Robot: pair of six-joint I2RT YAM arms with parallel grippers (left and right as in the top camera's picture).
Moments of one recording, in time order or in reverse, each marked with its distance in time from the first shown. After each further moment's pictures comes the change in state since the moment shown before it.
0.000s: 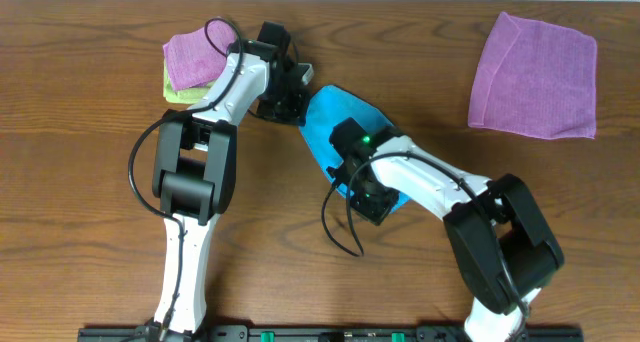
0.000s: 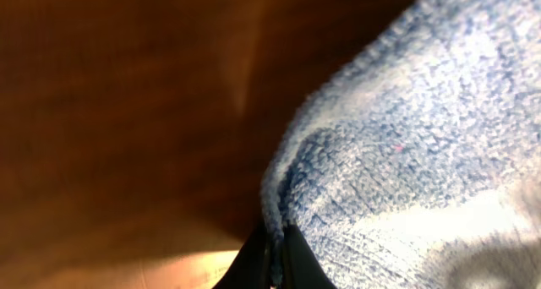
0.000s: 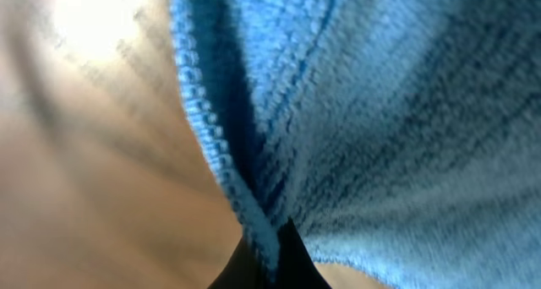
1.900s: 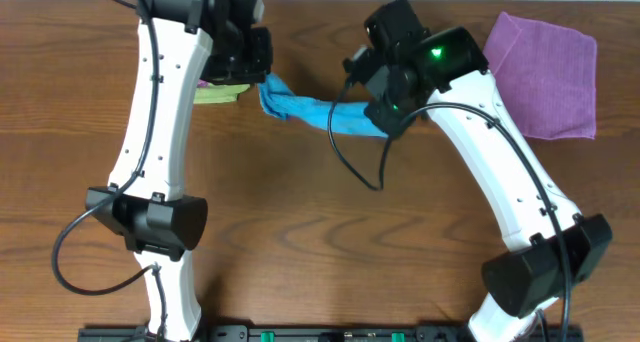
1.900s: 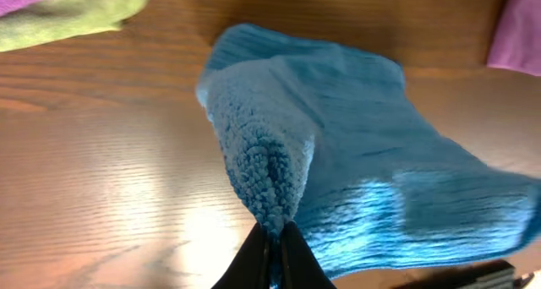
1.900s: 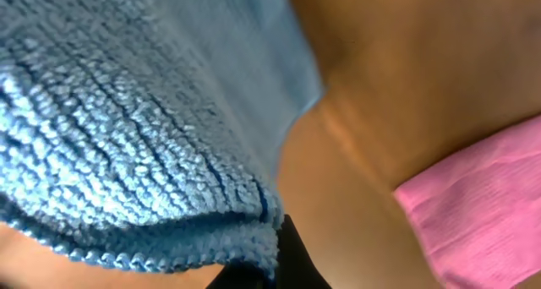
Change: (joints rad) left arm 0.039 -0.303 0.550 -0.671 -0.146 -0.234; right arm -0.153 -0.066 0.695 -0.374 0.019 -0.083
